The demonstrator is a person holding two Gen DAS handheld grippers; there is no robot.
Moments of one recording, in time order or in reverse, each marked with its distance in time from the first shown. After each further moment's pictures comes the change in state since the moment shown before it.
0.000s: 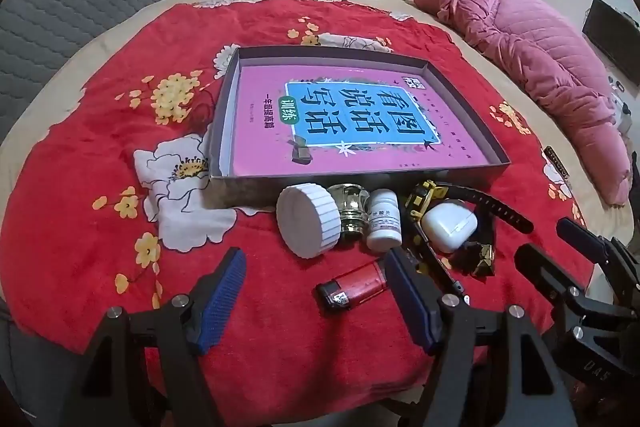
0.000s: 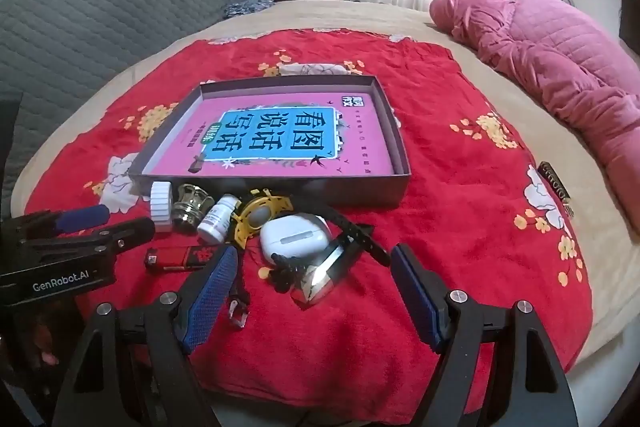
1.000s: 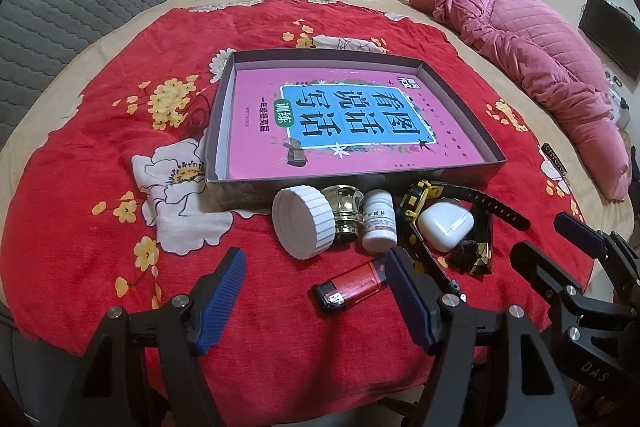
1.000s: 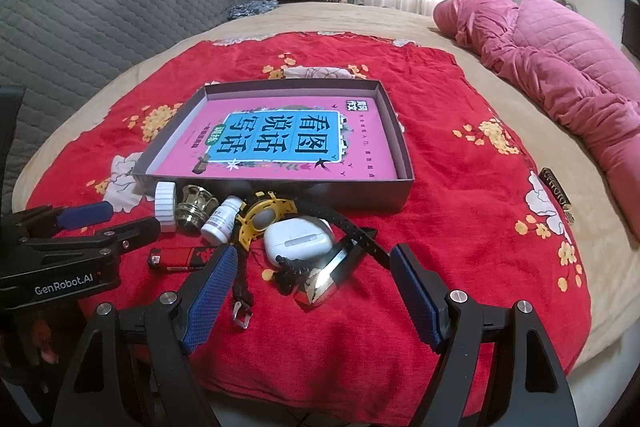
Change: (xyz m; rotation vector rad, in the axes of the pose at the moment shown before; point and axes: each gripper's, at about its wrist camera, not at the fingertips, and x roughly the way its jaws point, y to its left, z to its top) left arm -0.001 -0.004 -0.001 0.015 -0.009 0.000; right arm -0.002 0.001 0.001 -0.009 -0.009 0.001
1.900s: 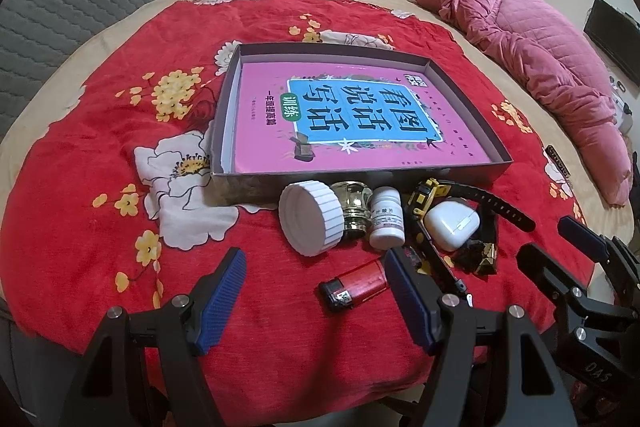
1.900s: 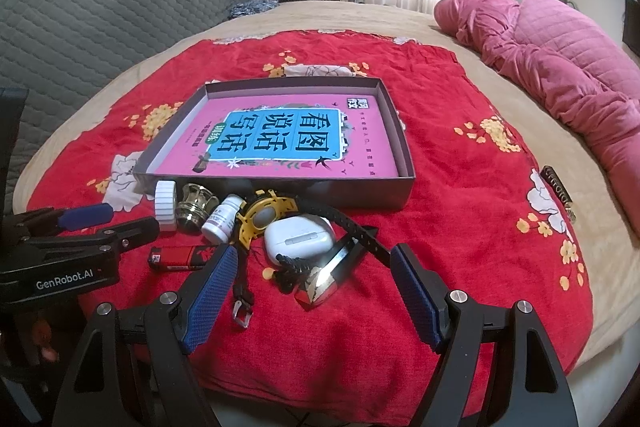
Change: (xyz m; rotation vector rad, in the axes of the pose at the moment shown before) left arm 0.003 0.007 0.001 -0.023 0.021 0.001; right arm 0.001 0.001 0.001 0.007 0.011 0.004
